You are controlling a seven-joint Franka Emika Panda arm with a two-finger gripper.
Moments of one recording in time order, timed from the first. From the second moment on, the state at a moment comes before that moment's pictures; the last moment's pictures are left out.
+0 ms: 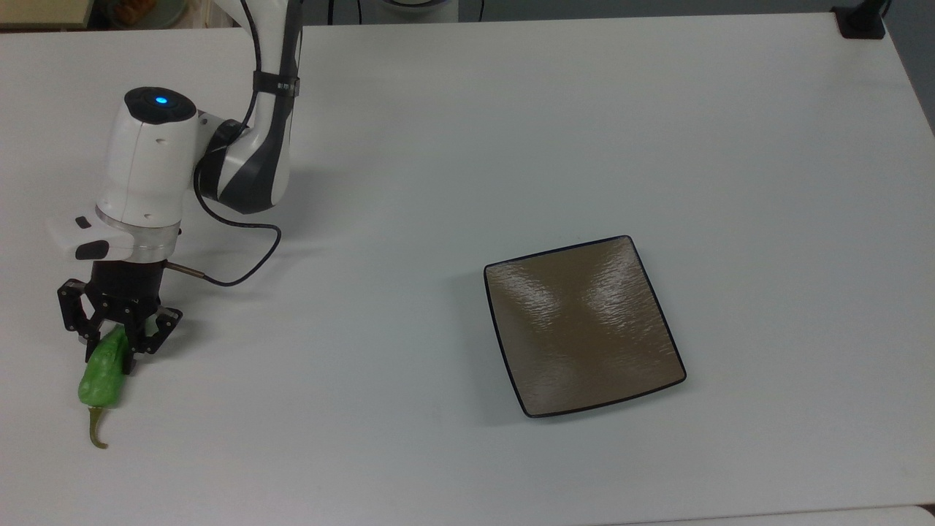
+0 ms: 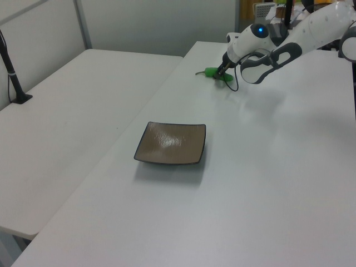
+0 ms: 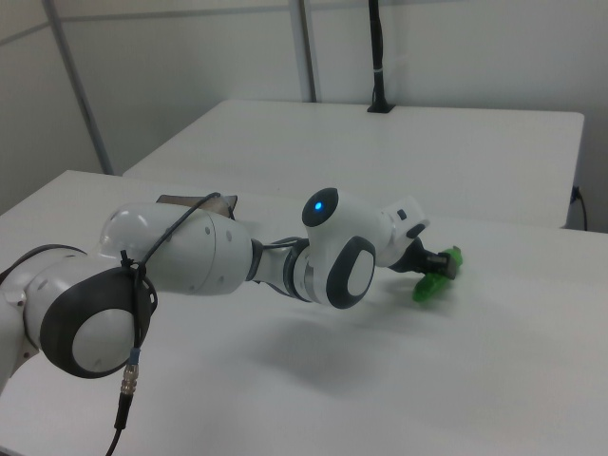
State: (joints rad) arm -0.18 0.91 -0.18 -1.32 -0.16 2.98 -0.07
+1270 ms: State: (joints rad) arm -0.07 0.59 -0.01 -1.41 -0.01 2.49 0.08
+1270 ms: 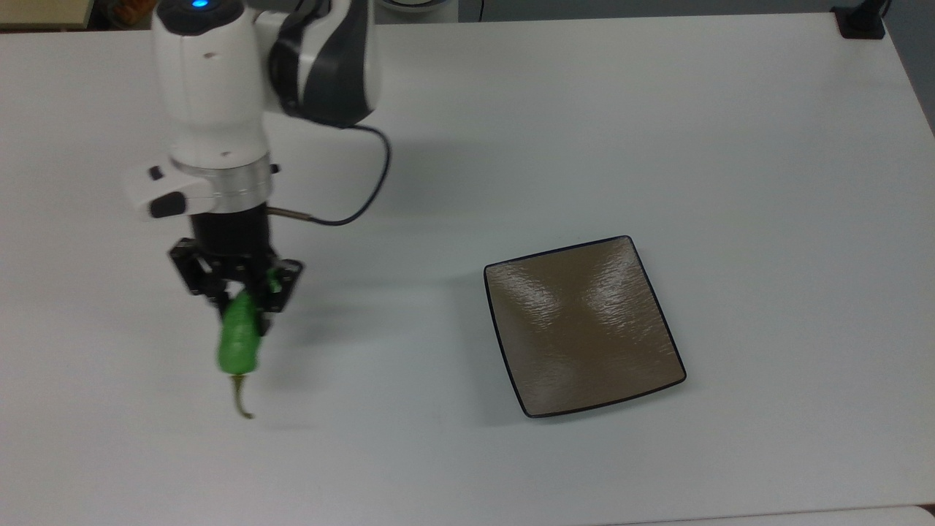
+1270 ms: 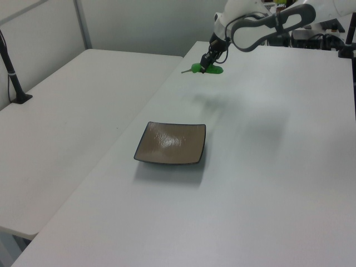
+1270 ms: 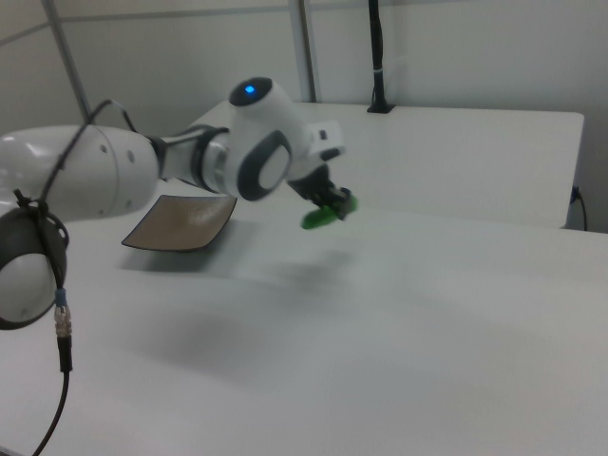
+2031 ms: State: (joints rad) arm 0.06 0.57 0.17 -1.40 0.01 2.47 0.38
